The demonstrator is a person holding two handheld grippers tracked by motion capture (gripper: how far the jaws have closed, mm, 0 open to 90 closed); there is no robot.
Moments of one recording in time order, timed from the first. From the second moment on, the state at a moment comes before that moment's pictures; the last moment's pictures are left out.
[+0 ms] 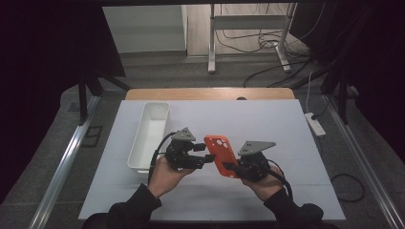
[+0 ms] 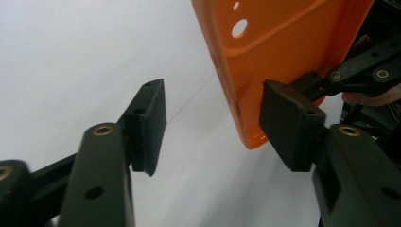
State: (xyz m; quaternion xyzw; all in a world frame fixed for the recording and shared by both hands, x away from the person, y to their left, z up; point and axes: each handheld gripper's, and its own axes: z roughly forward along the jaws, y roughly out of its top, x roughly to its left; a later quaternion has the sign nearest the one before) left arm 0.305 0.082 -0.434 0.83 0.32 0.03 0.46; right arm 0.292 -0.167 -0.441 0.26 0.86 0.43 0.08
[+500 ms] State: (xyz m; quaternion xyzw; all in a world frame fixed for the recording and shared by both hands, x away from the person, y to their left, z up) left arm 0.307 0.085 -0.435 0.82 0.33 -0.01 0.47; right arm 0.291 -0.163 -0.443 0.26 0.87 0.41 0.09
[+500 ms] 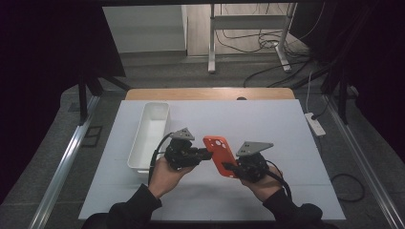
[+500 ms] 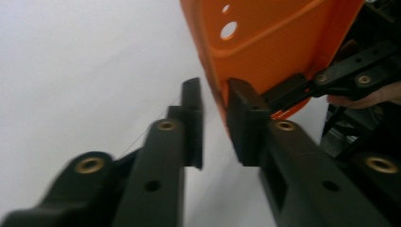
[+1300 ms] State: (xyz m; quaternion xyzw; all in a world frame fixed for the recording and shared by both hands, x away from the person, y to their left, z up) left arm 0.307 0.085 -0.438 0.79 0.38 -0.05 0.48; right arm 0.293 -0.160 -0.448 0.27 0.87 0.41 0.10
